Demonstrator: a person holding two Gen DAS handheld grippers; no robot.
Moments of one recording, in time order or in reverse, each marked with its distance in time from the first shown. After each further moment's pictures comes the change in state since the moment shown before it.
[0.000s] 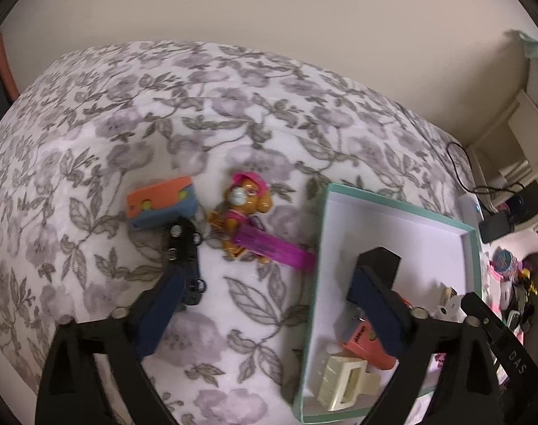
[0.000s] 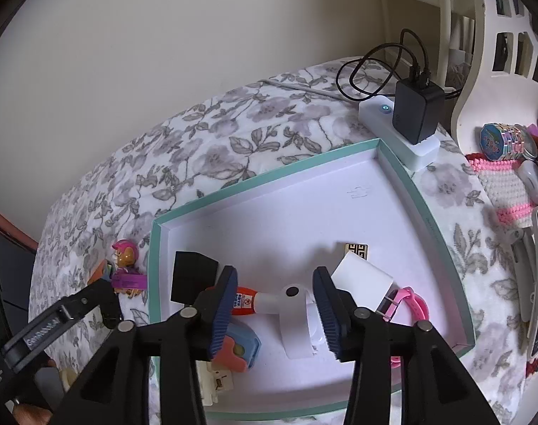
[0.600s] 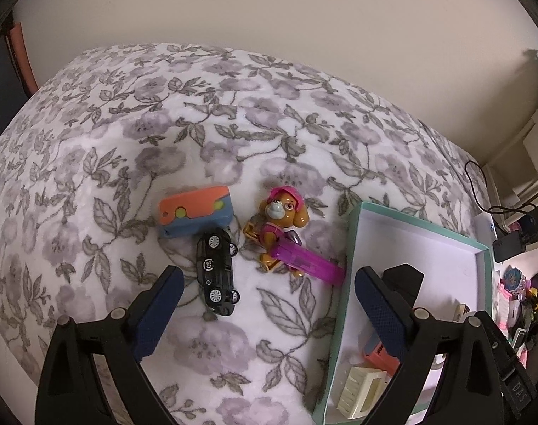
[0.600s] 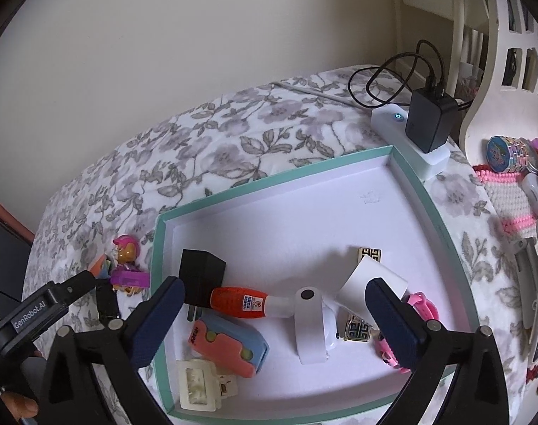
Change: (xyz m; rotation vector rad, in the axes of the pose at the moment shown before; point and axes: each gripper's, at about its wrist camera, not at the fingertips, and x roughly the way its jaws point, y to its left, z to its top) left arm -0.002 0.018 0.004 -0.044 -0.036 0.051; right arm 0.005 0.013 -0.003 -0.048 -0.032 -0.008
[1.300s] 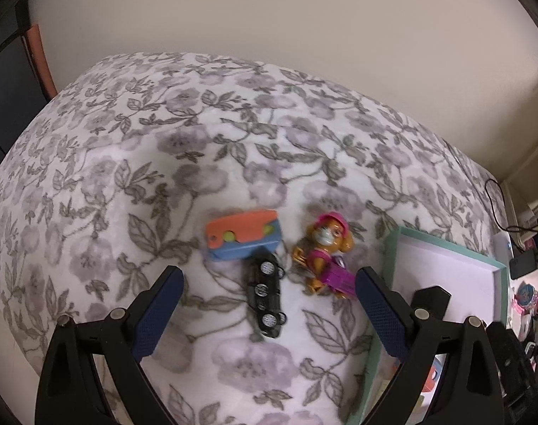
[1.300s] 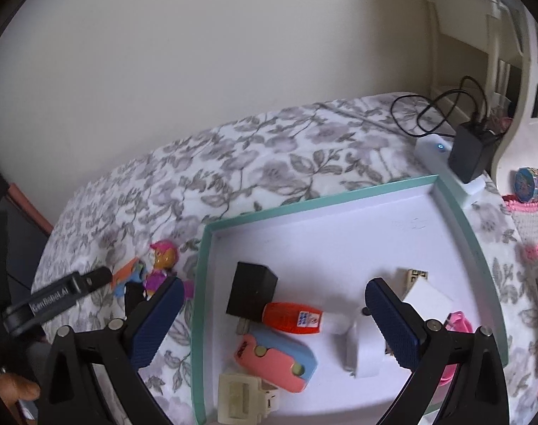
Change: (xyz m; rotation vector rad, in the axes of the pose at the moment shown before) left arm -0.005 0.034 0.015 -0.042 -0.043 0.068; right arm -0.001 0.045 -0.005 -0.104 -0.068 0.072
